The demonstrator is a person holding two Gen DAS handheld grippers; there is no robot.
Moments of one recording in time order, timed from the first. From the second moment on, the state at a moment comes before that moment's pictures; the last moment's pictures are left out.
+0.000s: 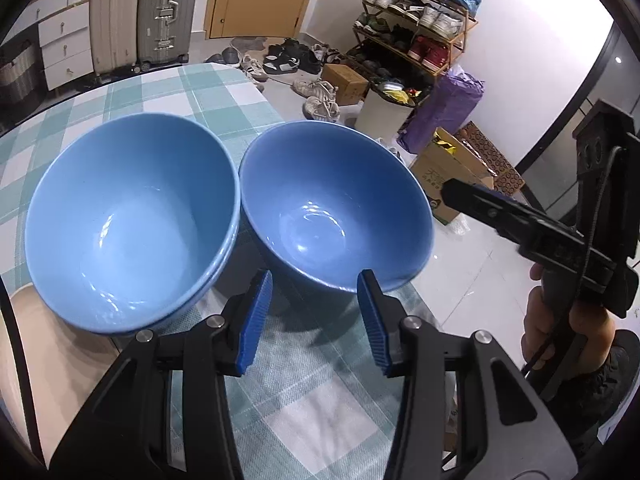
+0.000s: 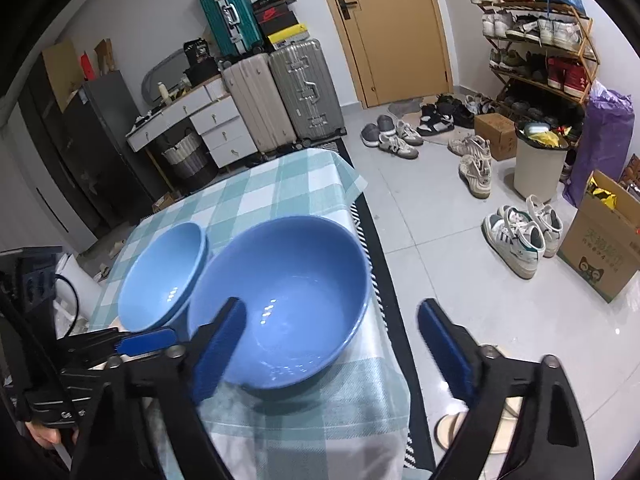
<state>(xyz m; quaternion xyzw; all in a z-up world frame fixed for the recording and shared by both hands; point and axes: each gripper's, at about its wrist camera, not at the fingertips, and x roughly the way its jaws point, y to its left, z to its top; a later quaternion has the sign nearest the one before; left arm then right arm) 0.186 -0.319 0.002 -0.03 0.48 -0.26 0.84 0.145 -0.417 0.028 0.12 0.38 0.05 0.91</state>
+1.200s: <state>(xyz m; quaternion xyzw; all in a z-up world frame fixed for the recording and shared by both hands) 0.214 -0.328 -0.011 0.00 0.47 -0.24 0.85 0.185 -0.428 -0.007 0.14 0.40 0.04 0.91</state>
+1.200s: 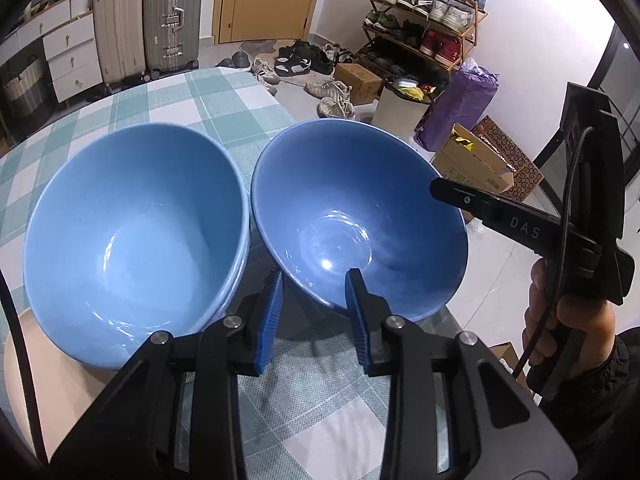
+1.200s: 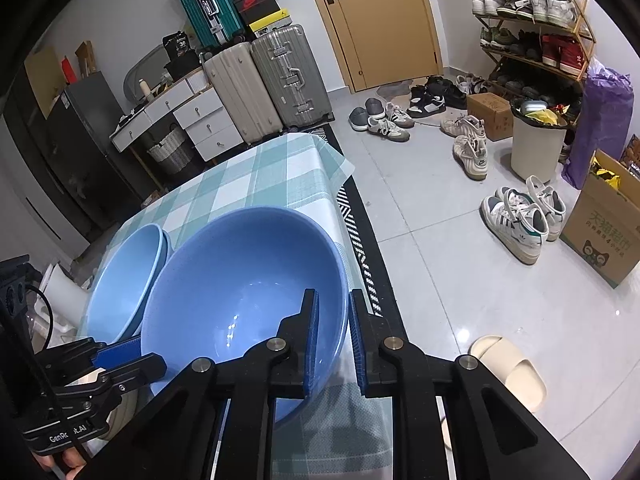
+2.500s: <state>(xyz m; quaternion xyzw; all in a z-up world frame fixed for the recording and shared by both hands) 0.151 -0.270 0.080 -0.01 0.40 -0.23 0.89 0.126 -0.370 0.083 0.11 0.33 0.06 0.94</state>
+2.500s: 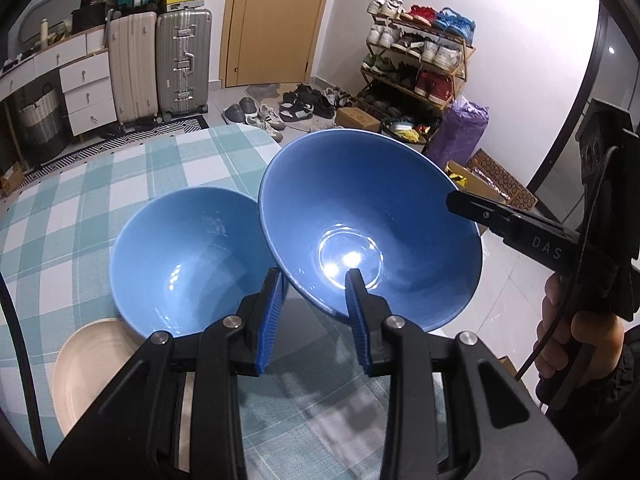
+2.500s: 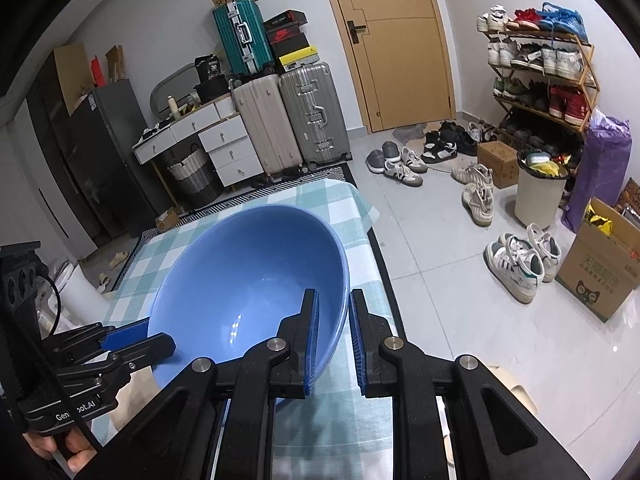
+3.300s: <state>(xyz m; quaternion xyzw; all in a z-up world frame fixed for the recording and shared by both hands) 0.137 -0.233 0.122 -0.04 0.37 -0.22 0.90 0.138 -0.339 0.103 0.09 0.33 0.08 0.94</state>
